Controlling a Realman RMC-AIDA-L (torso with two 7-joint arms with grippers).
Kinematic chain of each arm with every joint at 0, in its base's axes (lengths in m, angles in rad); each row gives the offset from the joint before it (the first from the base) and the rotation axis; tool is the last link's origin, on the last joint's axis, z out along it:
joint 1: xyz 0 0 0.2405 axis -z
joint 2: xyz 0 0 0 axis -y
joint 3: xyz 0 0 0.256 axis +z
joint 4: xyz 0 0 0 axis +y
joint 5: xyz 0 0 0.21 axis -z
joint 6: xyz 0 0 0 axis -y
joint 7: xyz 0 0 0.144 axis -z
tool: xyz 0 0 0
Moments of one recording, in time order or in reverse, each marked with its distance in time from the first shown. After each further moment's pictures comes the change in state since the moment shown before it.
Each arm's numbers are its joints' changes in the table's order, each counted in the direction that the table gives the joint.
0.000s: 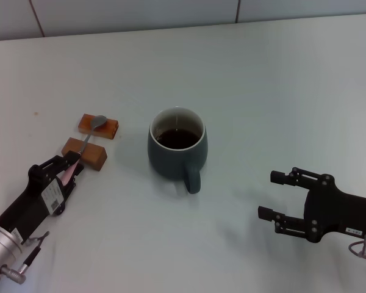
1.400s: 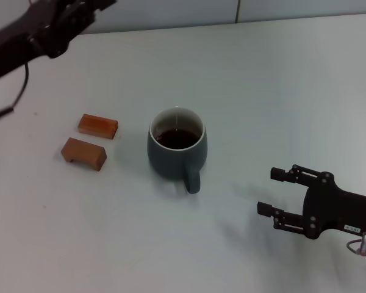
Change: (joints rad) left arm 0.320 -0.012 0.174 0.662 -0.008 -0.571 -0.480; right arm -0.001 -0.003 0.020 0.012 -0.004 -0.014 0.000
